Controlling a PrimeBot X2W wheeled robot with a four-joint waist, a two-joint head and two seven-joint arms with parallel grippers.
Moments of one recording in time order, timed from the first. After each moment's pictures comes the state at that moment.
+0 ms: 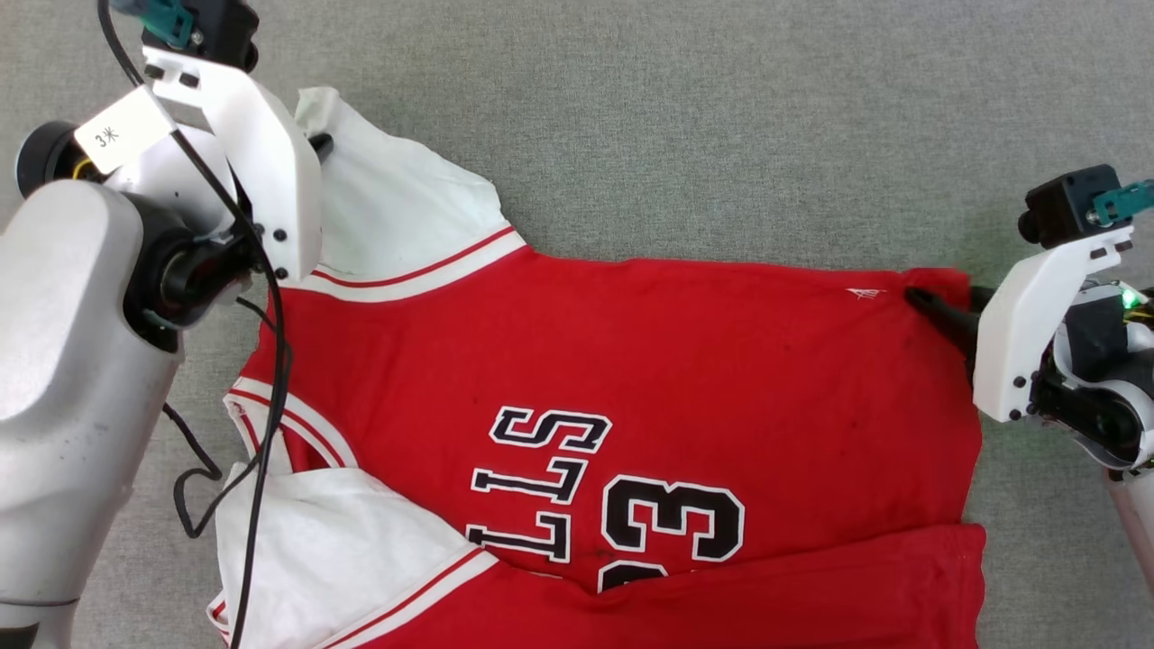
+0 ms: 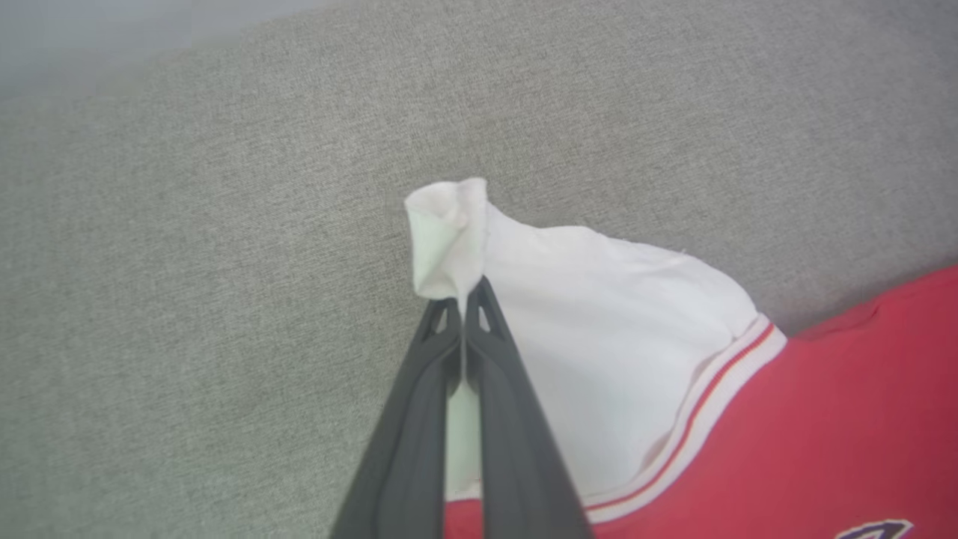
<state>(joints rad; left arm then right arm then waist) -0.92 0.55 -0.50 0.27 -0.74 0.01 0.73 -0.57 -0.45 0.29 0.30 0.63 0.13 0.69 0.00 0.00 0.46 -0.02</state>
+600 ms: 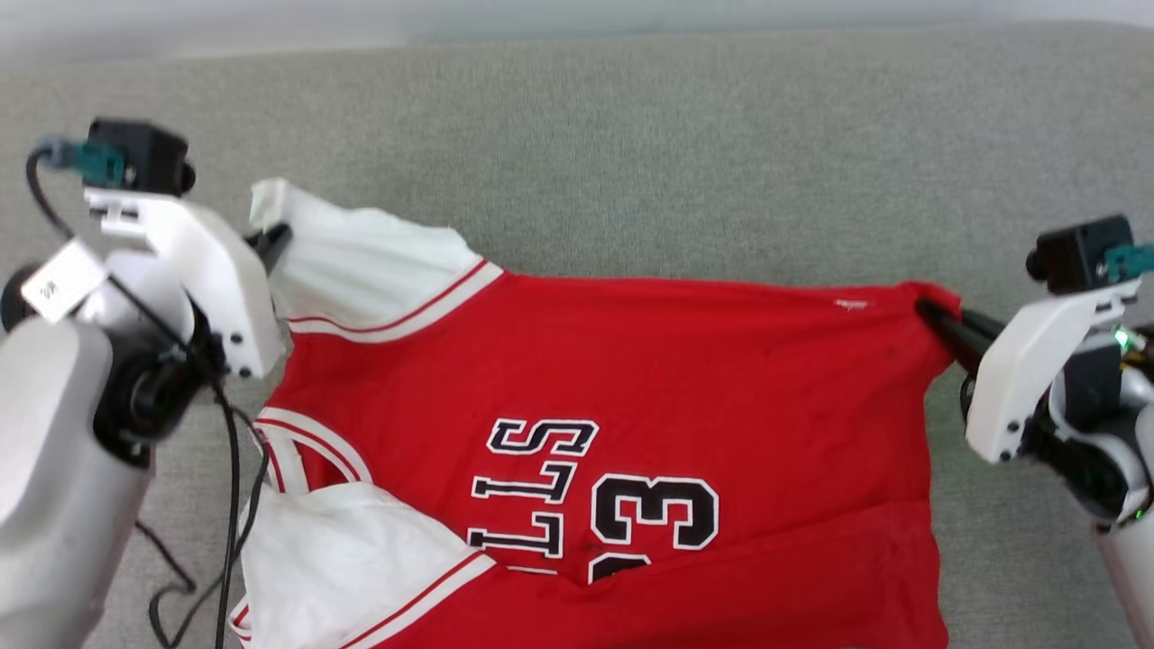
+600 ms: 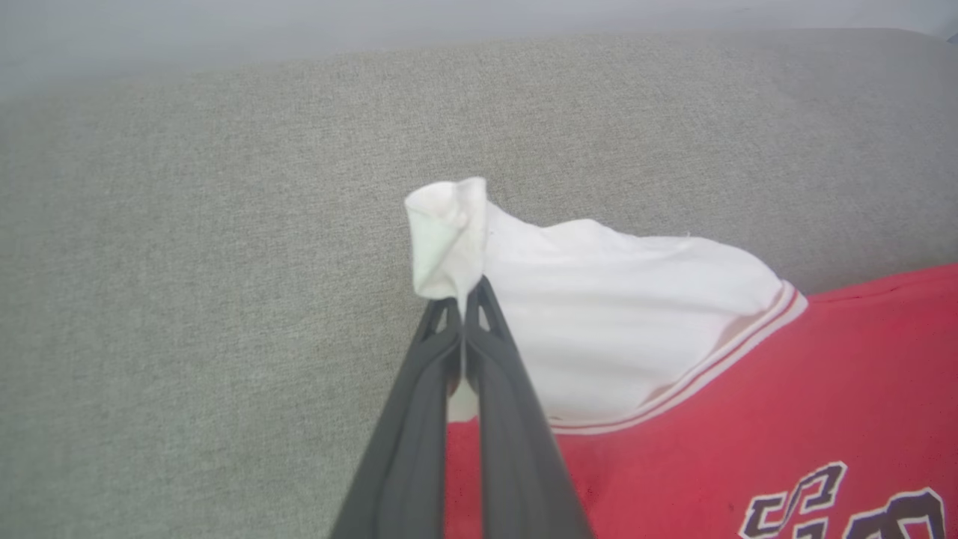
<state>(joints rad) -0.68 0.60 -0.40 0.22 -0.80 0.06 0.55 -0.48 -0.42 0.22 0.24 0.59 0.13 0.50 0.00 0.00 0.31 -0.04</state>
